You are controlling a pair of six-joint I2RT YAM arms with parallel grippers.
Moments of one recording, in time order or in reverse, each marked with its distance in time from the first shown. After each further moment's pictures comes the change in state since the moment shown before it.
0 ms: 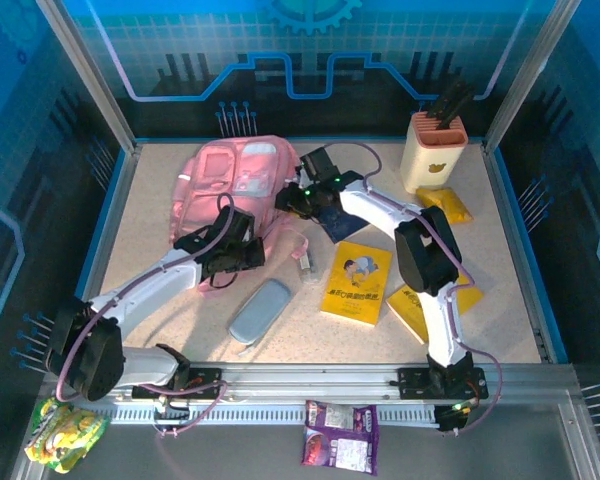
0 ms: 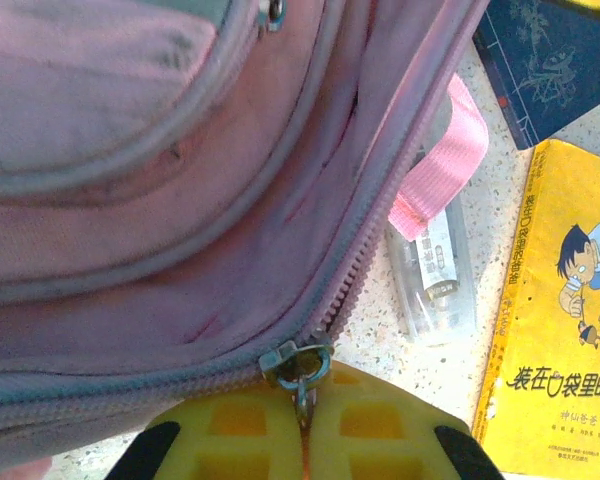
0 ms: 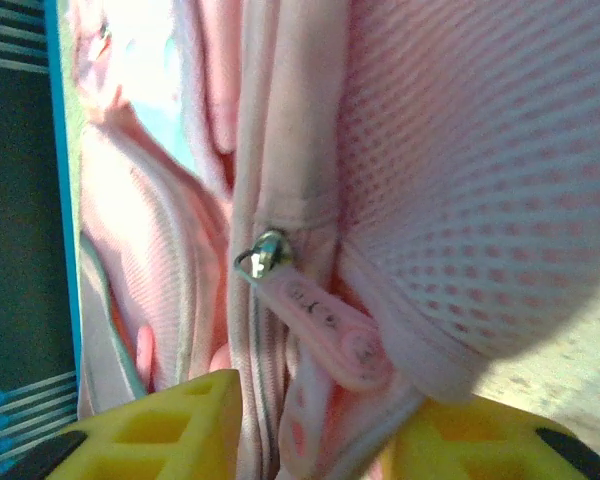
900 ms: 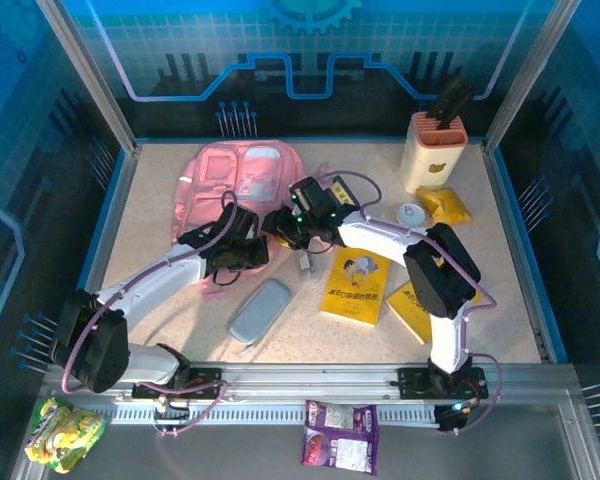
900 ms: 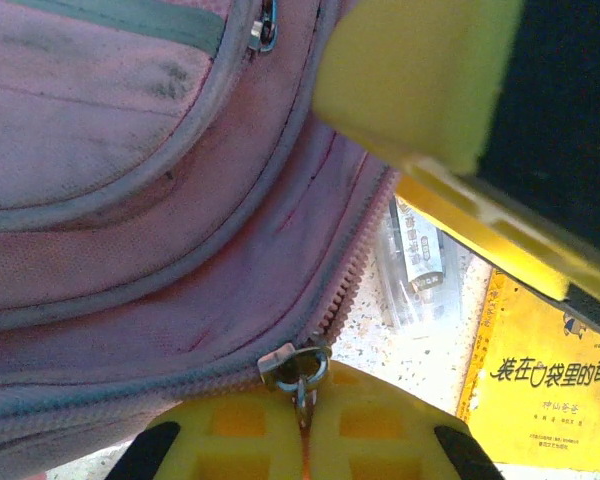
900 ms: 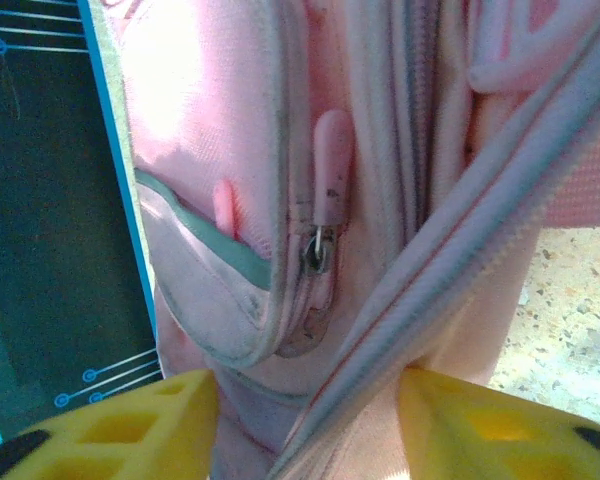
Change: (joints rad) left arm -0.002 0.039 0.023 -0.006 0.041 -0.011; right arm 0.164 -0.182 -0.322 0.255 0.062 0.359
